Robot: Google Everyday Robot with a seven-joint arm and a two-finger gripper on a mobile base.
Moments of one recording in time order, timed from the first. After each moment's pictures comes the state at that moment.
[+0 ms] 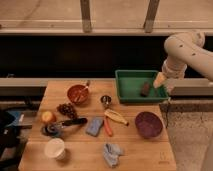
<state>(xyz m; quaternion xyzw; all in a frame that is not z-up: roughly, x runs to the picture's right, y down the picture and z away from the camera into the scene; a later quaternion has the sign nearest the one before) 0.339 -0.032 0.719 -0.14 0.21 0.60 0.76</state>
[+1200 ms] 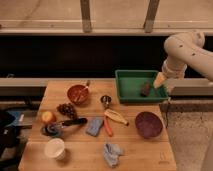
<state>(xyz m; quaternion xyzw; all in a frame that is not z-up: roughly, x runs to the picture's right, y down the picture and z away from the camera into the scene) 0.339 -0.033 0.718 -0.14 0.21 0.59 0.76</state>
